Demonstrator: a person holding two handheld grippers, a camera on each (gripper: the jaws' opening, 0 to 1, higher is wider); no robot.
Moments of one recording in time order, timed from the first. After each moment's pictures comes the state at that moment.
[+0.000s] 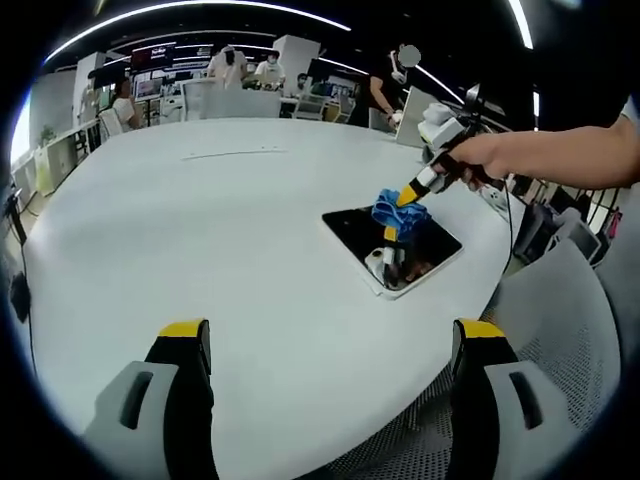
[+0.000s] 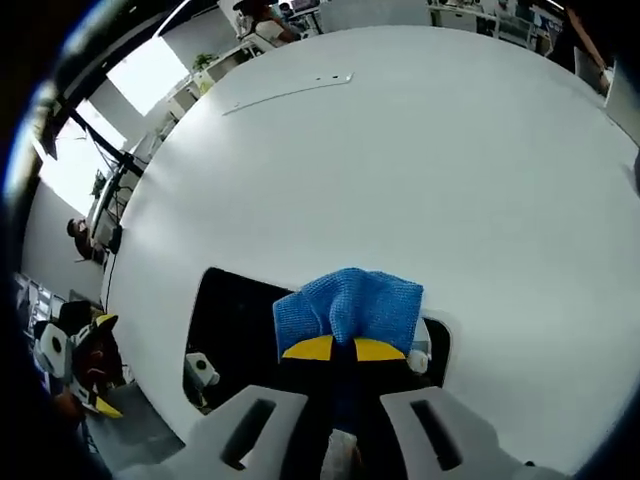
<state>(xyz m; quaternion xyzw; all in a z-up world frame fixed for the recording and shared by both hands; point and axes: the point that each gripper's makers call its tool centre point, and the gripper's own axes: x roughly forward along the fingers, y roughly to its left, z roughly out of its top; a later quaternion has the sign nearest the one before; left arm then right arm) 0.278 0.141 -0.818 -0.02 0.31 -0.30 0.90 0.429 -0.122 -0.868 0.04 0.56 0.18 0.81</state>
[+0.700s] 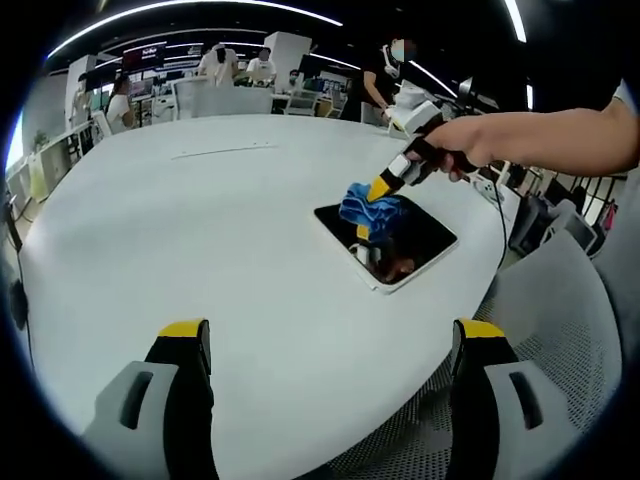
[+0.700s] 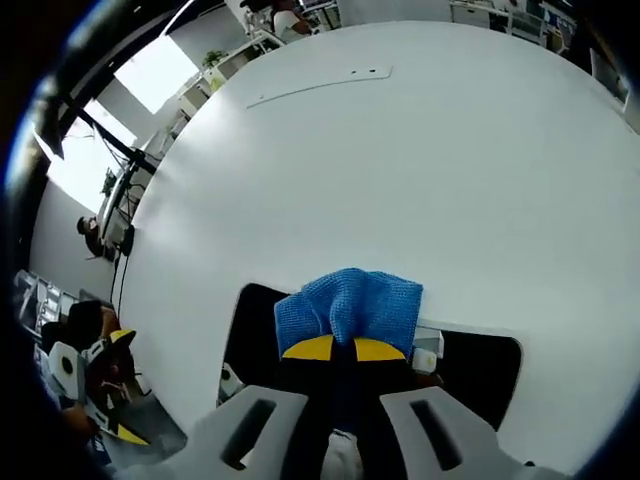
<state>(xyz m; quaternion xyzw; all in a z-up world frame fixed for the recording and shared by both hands) 0.276 0.137 -0.821 -0.01 0.32 -0.31 0.90 0.433 -0.062 -0.869 0.05 0.57 0.21 0.80</state>
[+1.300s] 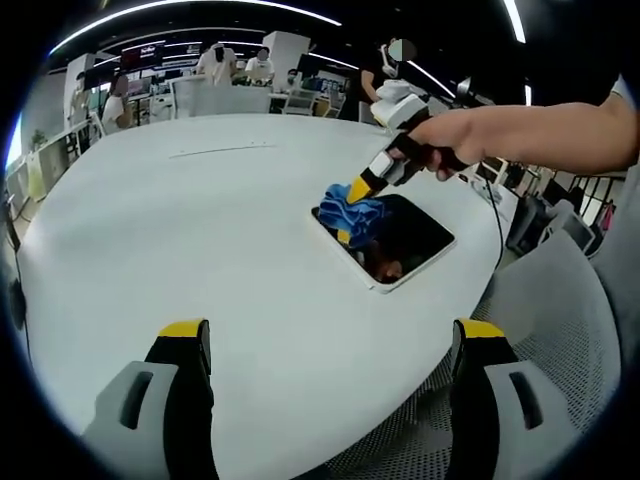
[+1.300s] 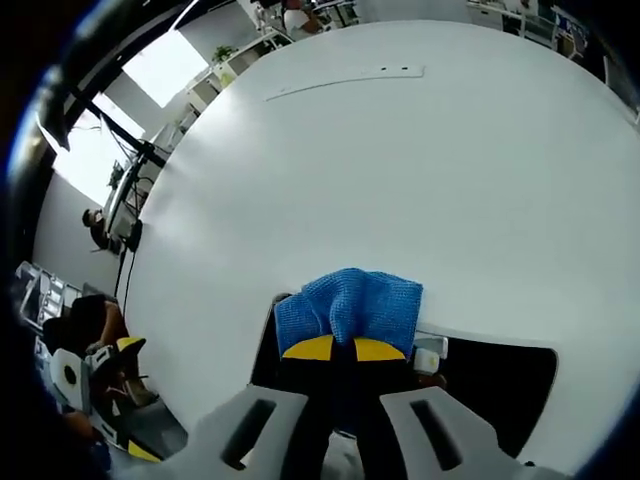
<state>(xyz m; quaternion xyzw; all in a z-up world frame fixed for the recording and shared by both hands) 0.275 0.135 -0.821 -0.01 0.32 -0.32 0.89 0.435 -0.026 -0.868 0.04 0.57 0.22 0.79</state>
